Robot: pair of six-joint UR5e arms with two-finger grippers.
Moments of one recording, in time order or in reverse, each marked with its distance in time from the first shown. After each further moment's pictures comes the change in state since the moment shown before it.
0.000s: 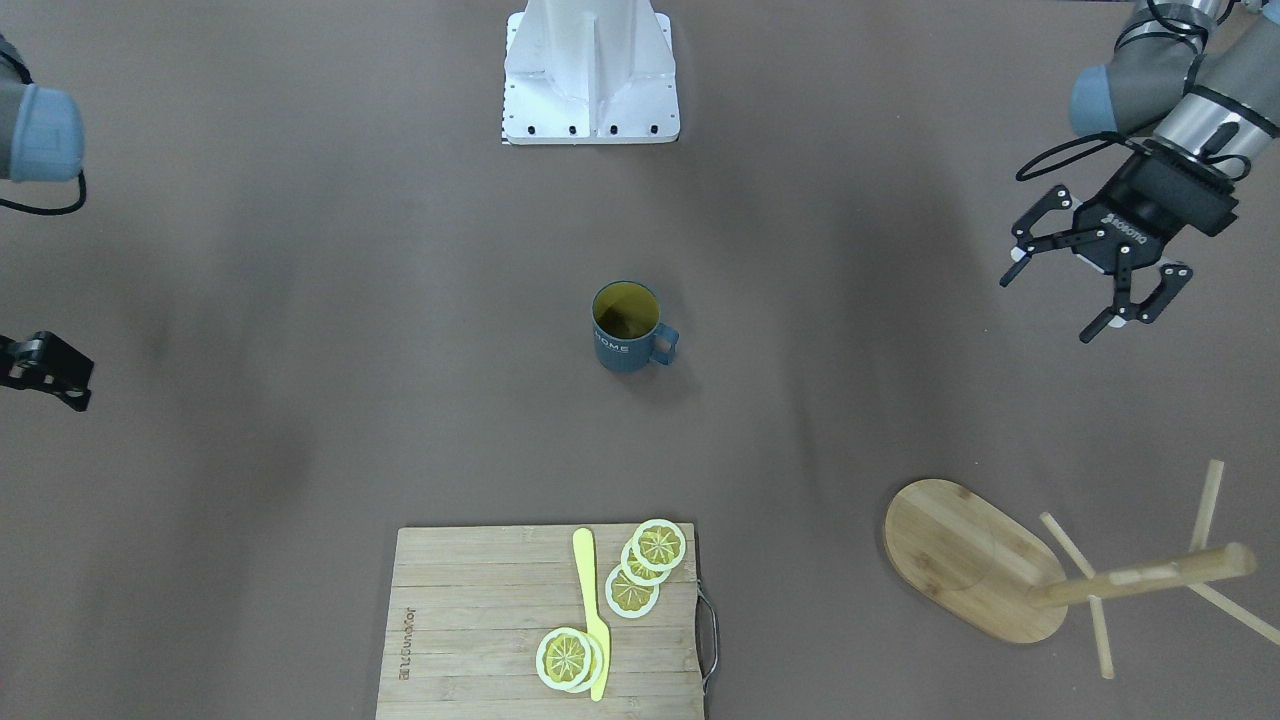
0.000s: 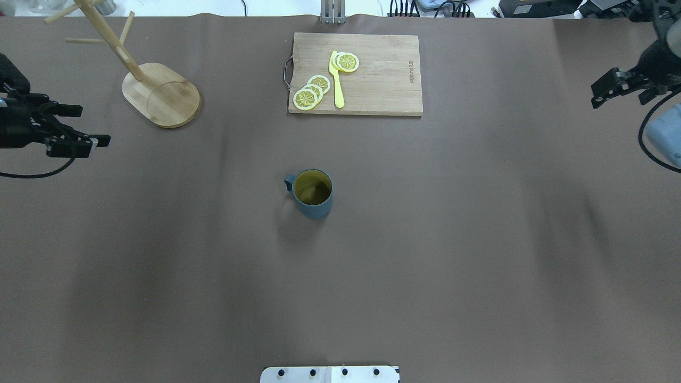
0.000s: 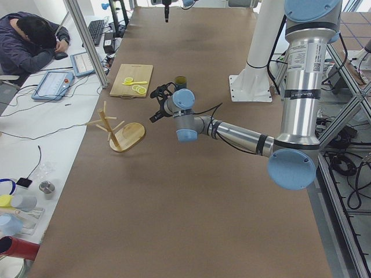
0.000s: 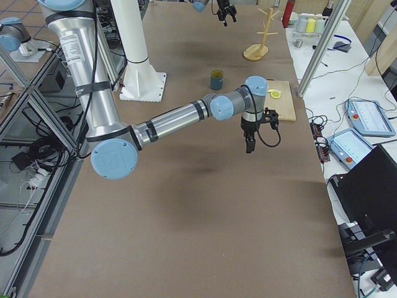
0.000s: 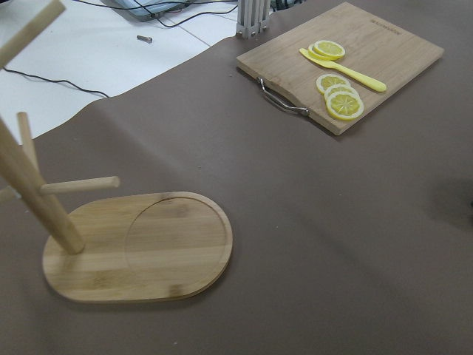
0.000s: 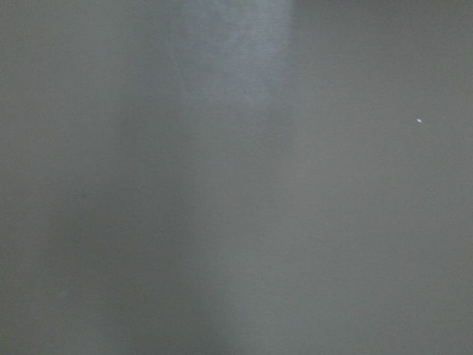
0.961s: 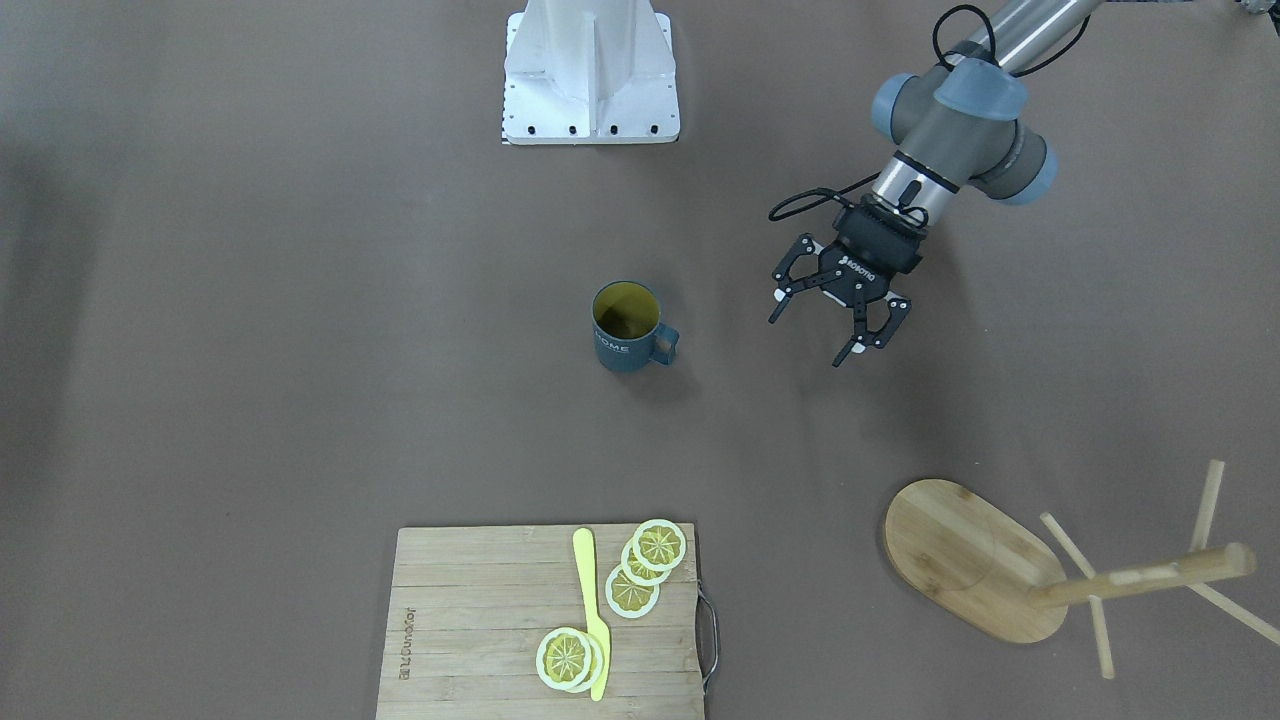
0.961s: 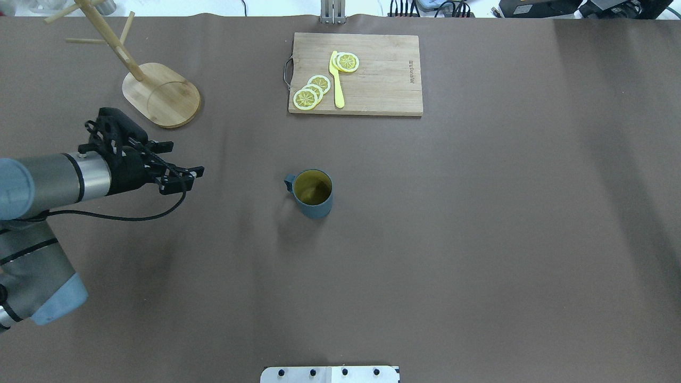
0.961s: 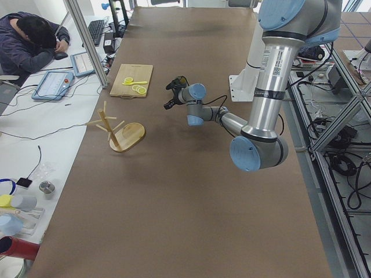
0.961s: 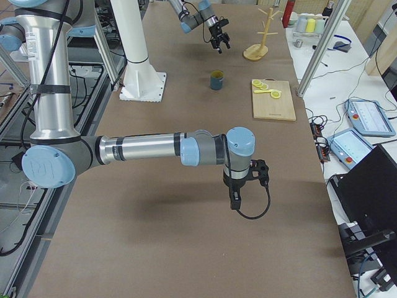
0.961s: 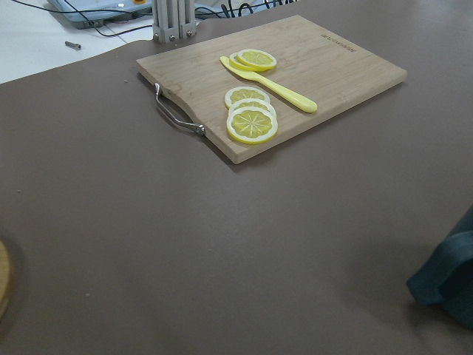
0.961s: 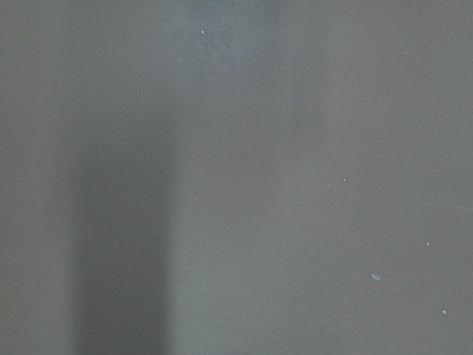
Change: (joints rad) left arm 0.383 -0.226 0.150 -0.018 0.457 -0.142; right arm 0.284 -0.208 -0.042 0.002 0.049 -0.380
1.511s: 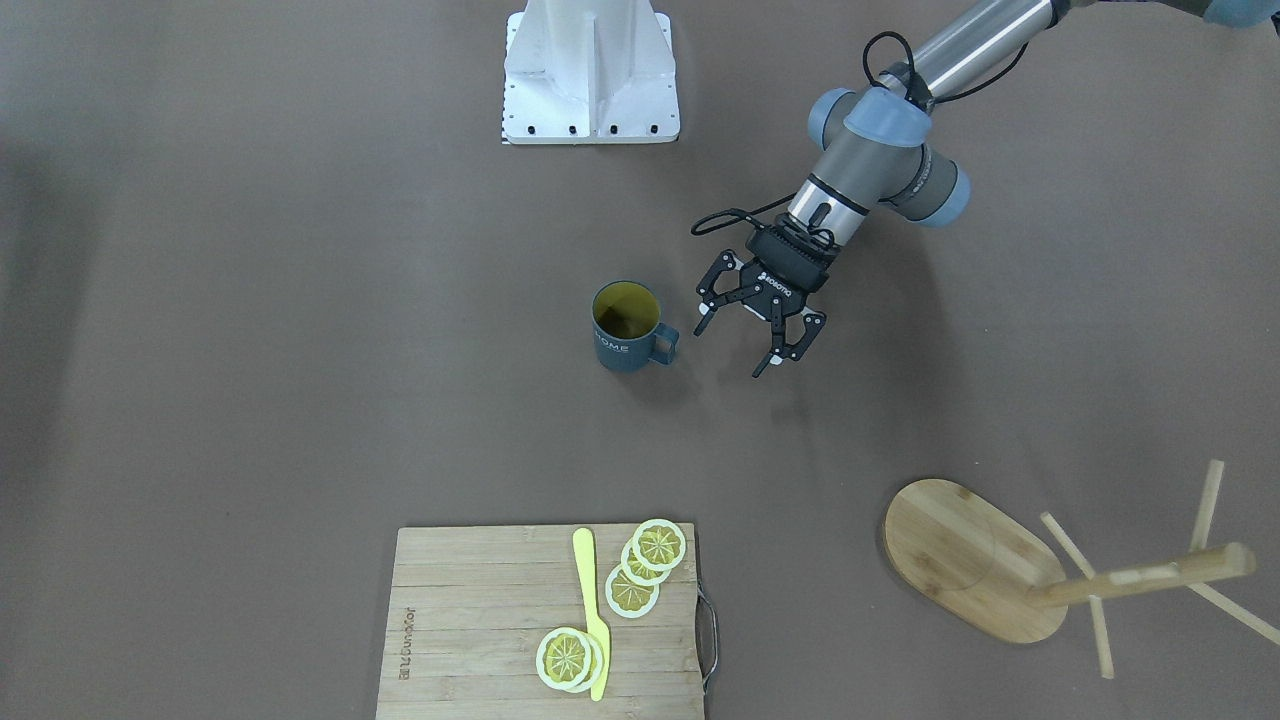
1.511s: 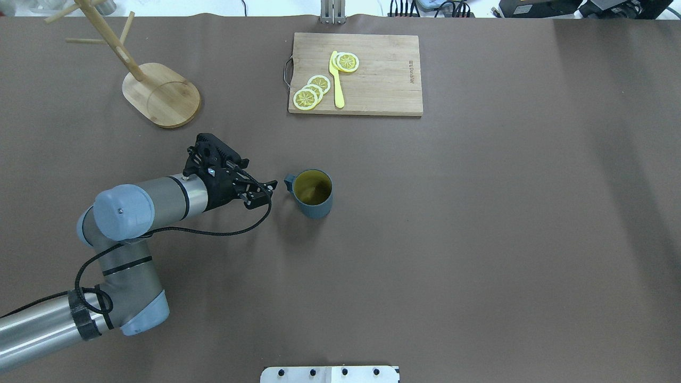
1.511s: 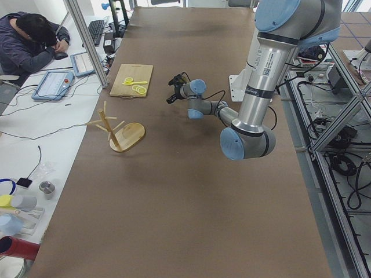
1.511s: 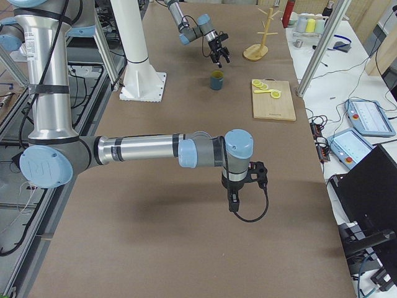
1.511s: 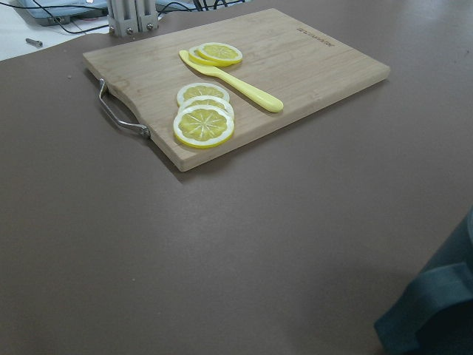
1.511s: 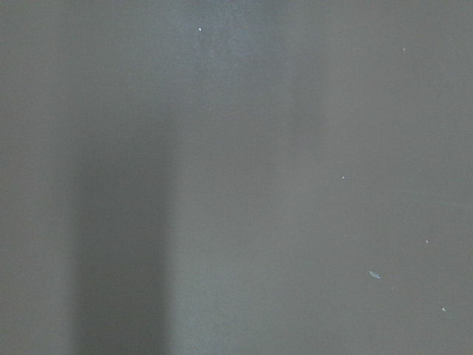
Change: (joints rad) left arm 0.082 -0.128 0.096 0.007 0.069 -0.037; right arm 0.002 -0.002 0.000 0.000 0.000 0.000
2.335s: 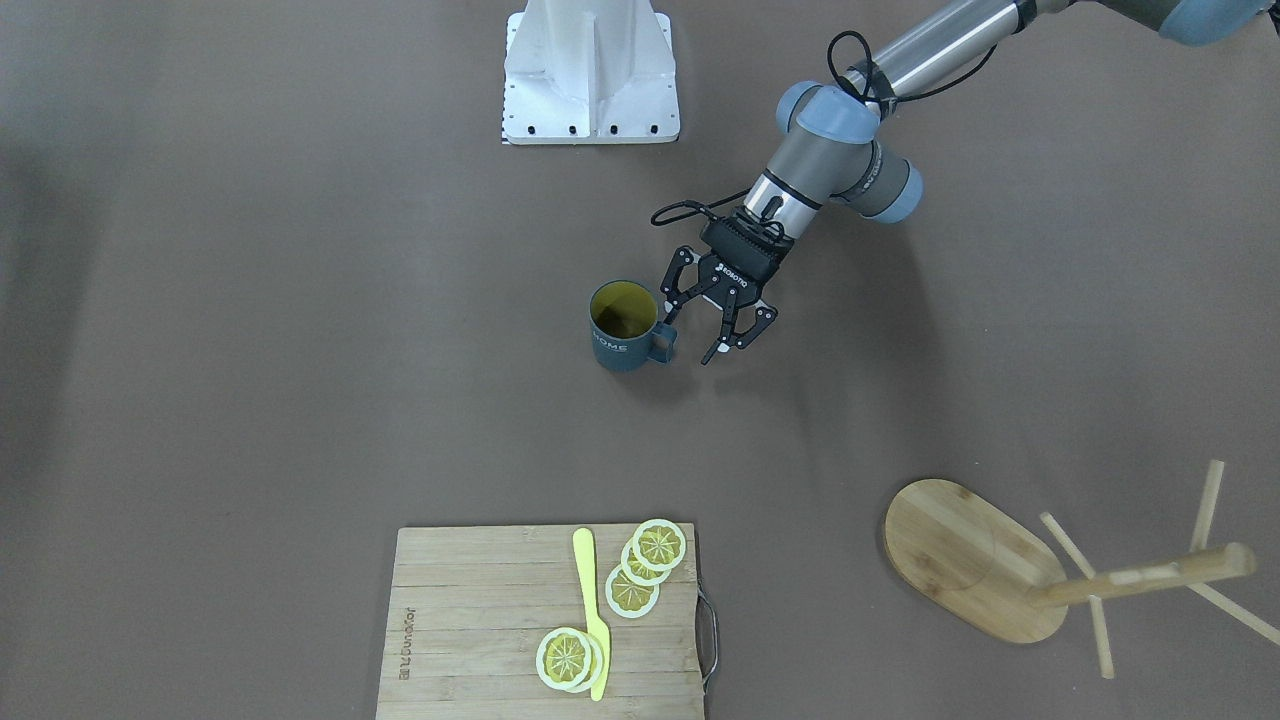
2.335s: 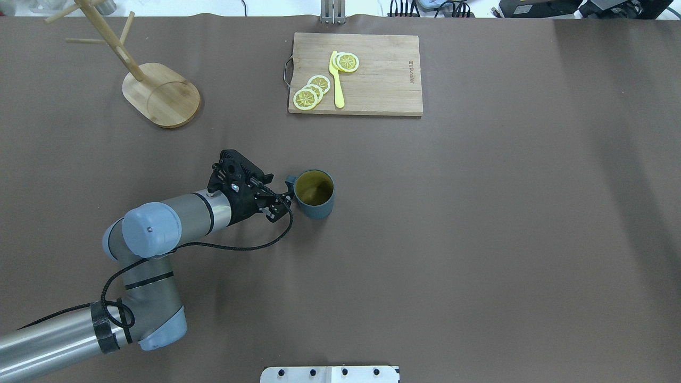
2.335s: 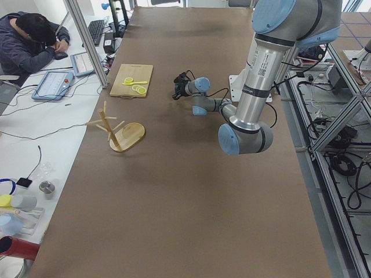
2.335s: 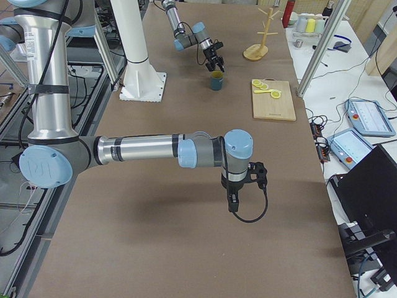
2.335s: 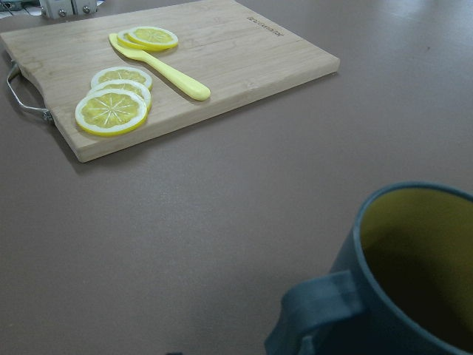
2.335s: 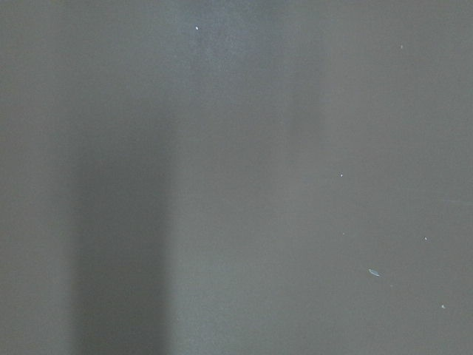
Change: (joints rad) left arm 0.055 -0.044 0.039 -0.006 0.044 -0.006; right arm 0.000 -0.002 0.000 0.000 -0.001 0.008
